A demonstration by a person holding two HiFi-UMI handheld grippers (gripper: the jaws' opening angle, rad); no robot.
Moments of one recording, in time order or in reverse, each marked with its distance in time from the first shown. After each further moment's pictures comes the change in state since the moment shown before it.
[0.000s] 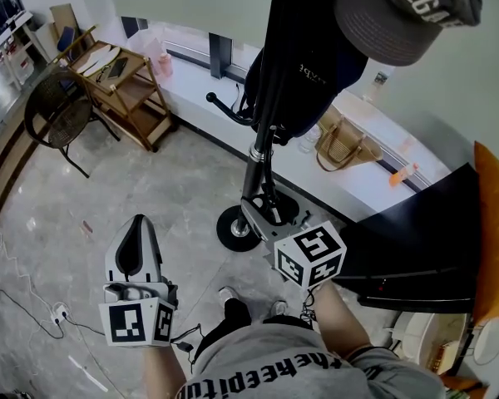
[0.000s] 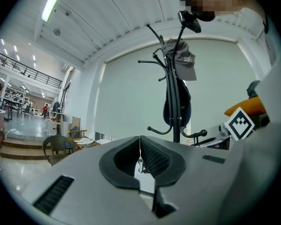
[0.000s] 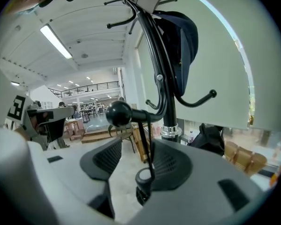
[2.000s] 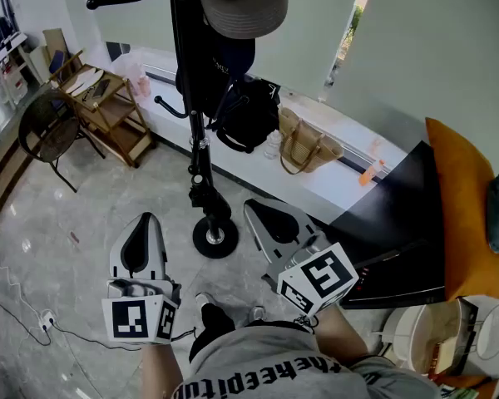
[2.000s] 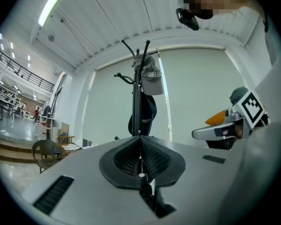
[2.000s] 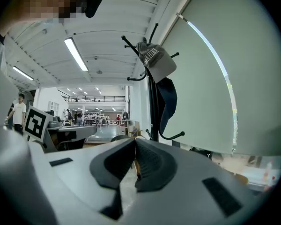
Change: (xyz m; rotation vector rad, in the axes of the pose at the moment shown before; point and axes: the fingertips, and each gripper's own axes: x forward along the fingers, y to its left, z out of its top) left arm -0.055 -0.151 0.030 0.016 -0.092 -0.095; right arm -0.191 0.004 0.051 -0.129 -0.235 0.028
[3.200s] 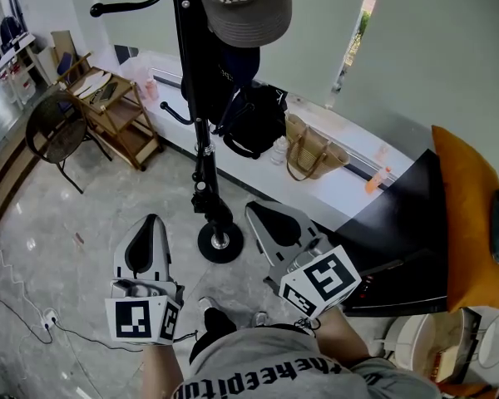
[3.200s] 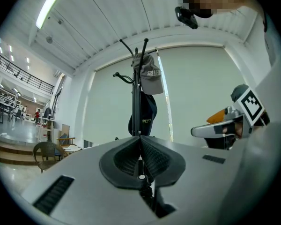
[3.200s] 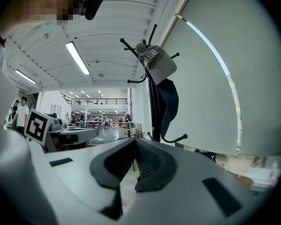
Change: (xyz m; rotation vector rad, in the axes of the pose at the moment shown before) left arm 0.009 -0.002 0.002 0.020 0.004 0.010; right arm 0.007 -0.004 0.008 0.010 -0.031 0.037
